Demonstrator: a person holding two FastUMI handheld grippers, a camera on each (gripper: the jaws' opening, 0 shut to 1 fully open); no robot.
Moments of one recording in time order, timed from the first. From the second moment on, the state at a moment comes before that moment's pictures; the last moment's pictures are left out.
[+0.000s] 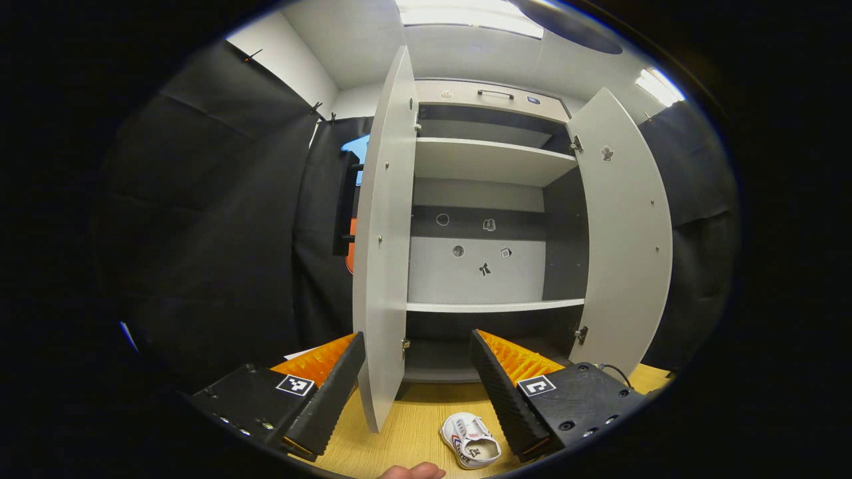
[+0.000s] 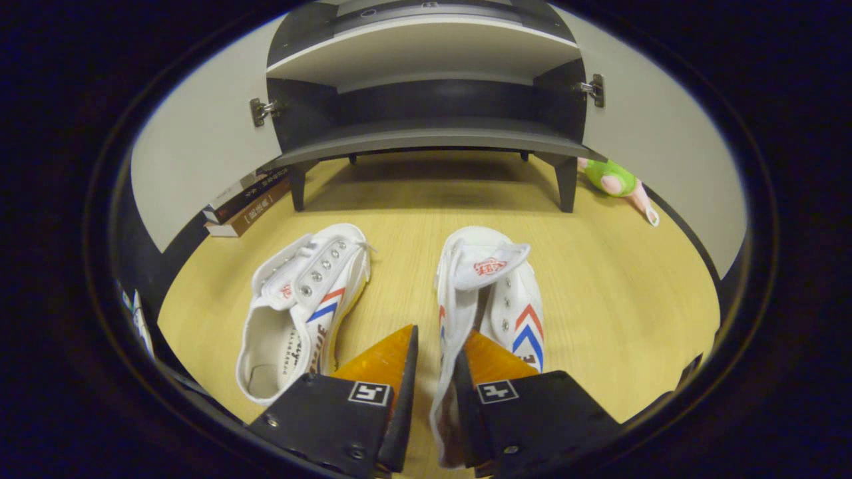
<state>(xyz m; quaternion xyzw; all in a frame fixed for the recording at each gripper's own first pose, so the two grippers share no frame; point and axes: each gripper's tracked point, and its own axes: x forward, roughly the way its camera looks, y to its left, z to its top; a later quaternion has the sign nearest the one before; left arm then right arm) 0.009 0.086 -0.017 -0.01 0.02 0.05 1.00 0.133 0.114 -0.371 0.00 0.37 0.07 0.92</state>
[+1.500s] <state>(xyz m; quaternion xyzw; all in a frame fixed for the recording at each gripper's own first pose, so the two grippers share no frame) 0.012 0.044 -0.023 -0.01 0.01 0.02 1.00 0.196 0.126 0.005 -0.07 0.06 0.13 0.99</state>
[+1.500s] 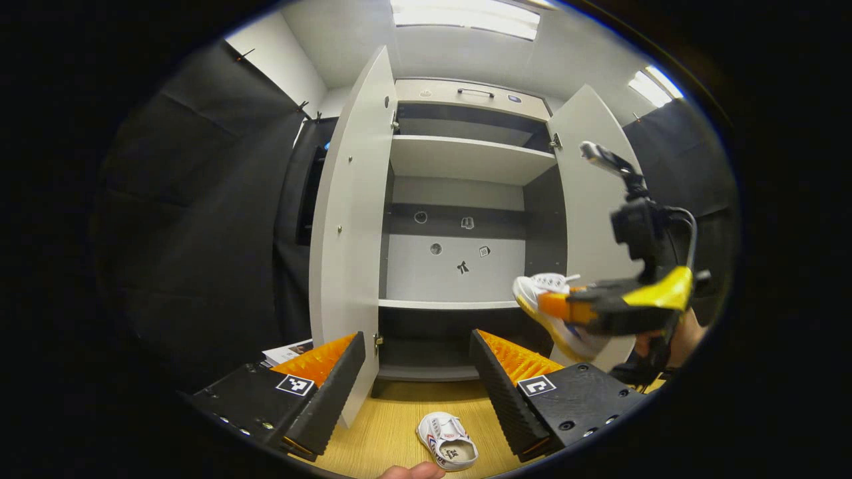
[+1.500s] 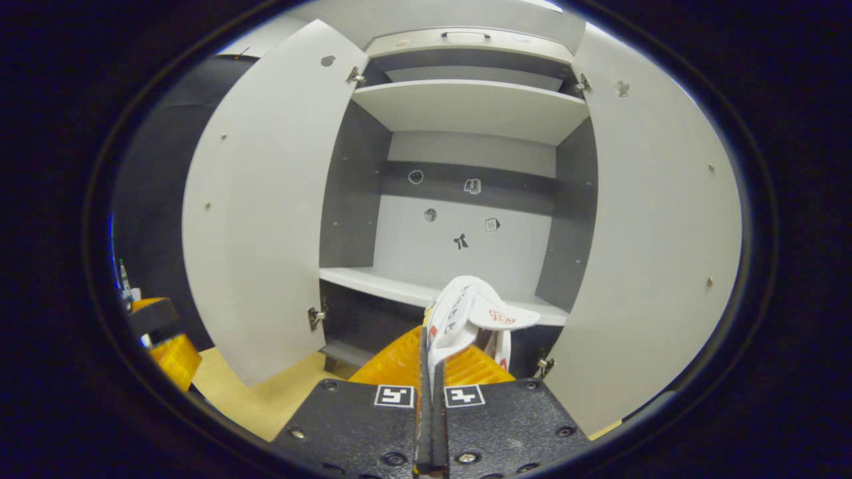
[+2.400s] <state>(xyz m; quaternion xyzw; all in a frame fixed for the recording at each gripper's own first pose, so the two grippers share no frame) 0.017 0.051 -0.045 -0.02 0.03 0.02 1.00 0.434 0.122 -0.001 -0.16 0.21 0.06 0.96</state>
